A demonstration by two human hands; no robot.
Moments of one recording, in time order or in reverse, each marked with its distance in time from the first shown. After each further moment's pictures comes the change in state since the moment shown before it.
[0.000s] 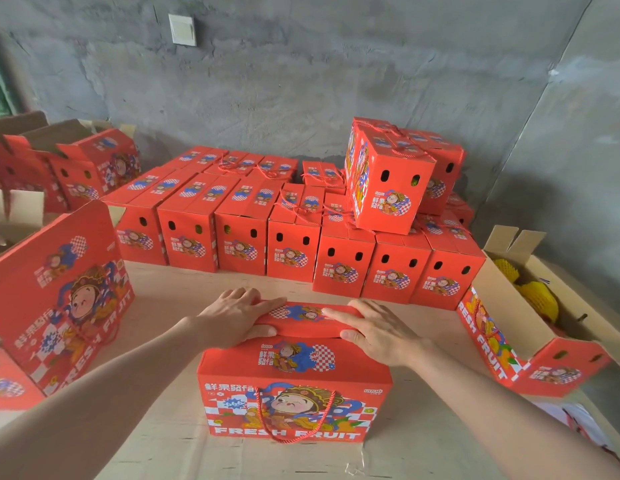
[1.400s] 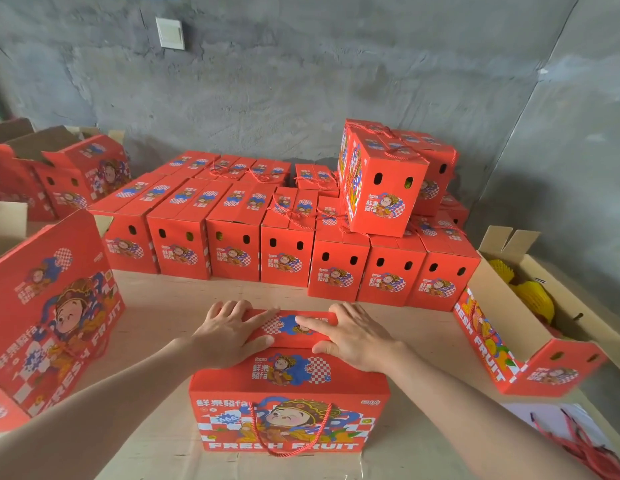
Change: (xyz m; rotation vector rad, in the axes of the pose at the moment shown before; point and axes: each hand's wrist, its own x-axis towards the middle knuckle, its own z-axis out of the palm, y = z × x) left_hand -0.004 0.010 0.004 -0.089 -0.061 -0.137; right_hand 0.023 -0.025 -0.002 -0.113 -0.088 -0.013
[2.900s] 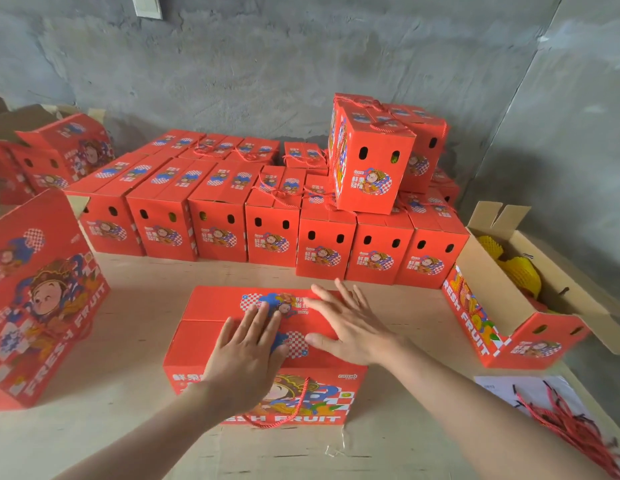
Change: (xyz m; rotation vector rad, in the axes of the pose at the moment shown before) left_hand -0.034 0.101 0.035 -0.063 0.158 -0.072; right_hand -0.026 0.015 0.026 0.153 0.069 0.016
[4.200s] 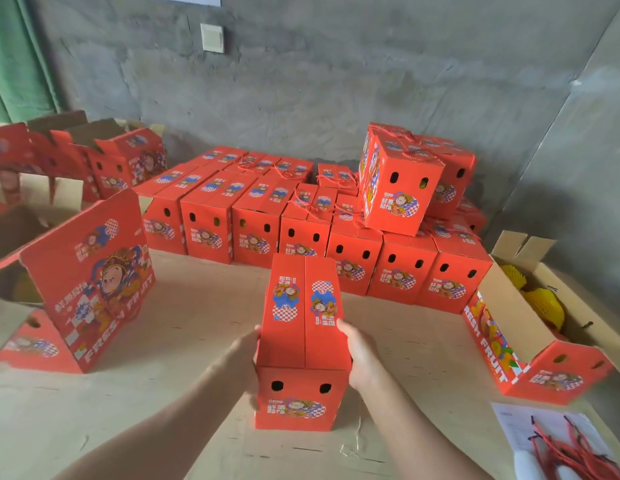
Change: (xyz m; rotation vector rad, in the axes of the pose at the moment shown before) left_hand -0.006 -0.021 -0.009 -1.840 -0.238 -1.216; right_hand -0.003 -0.079 0.011 1.675 0.212 0.915
